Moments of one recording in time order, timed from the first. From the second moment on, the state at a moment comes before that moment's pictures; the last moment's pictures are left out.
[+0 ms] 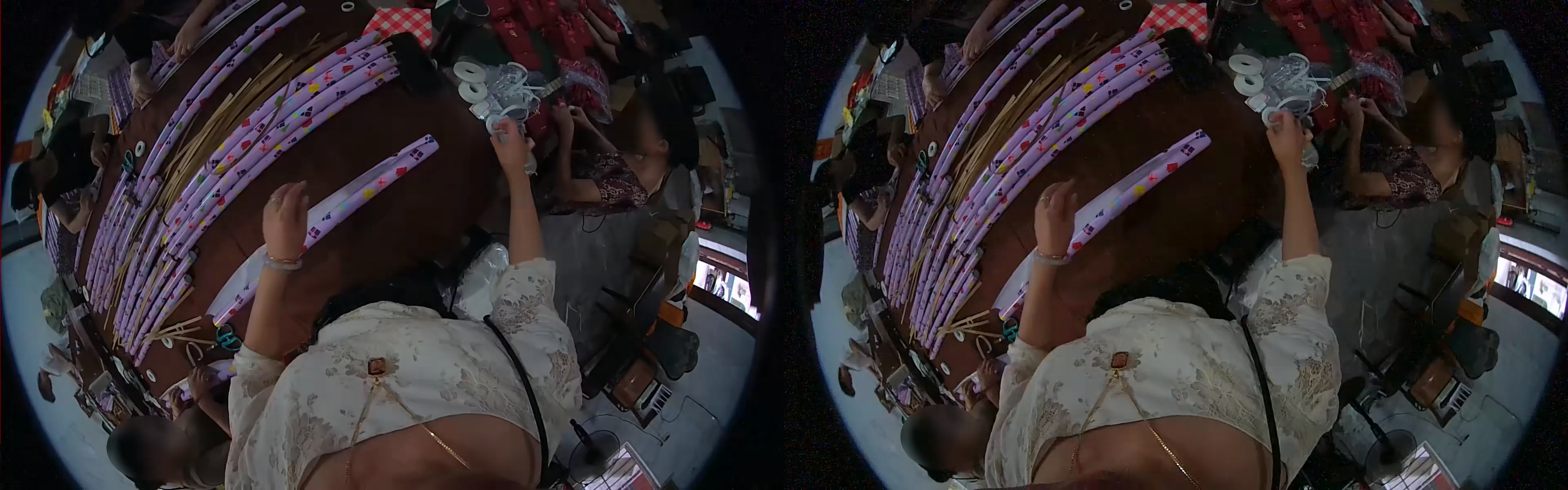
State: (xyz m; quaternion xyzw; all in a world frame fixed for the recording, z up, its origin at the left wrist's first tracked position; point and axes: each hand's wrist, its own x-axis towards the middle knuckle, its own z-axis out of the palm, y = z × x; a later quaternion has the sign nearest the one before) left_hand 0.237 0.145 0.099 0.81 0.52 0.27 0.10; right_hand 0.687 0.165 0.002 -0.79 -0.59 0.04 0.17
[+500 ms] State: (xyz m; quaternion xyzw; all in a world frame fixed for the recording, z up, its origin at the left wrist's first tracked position) left_hand 0.377 0.169 0.177 0.91 0.20 0.32 0.19; right_hand 0.565 0.091 0.165 -0.44 -0.54 0.47 0.54
